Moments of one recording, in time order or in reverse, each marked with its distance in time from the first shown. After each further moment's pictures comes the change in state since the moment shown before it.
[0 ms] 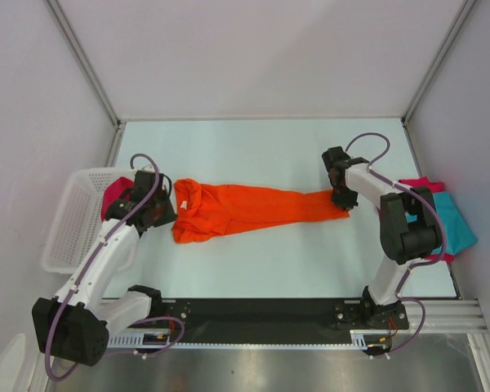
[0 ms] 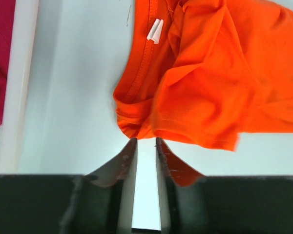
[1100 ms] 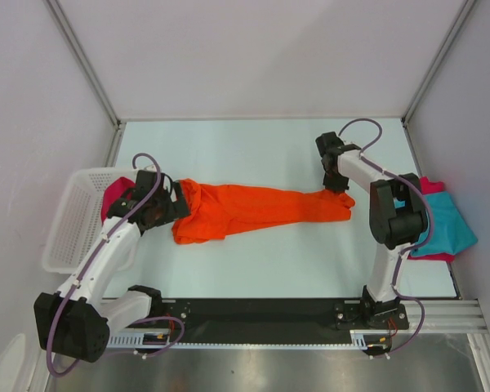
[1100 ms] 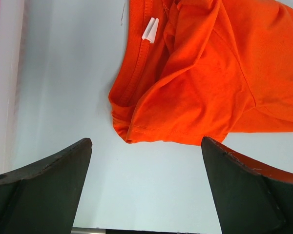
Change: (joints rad) left arm 0.005 0.023 -0.010 0.029 0.025 0.004; right arm 0.005 0.157 0.222 0.032 -0.013 -0.001
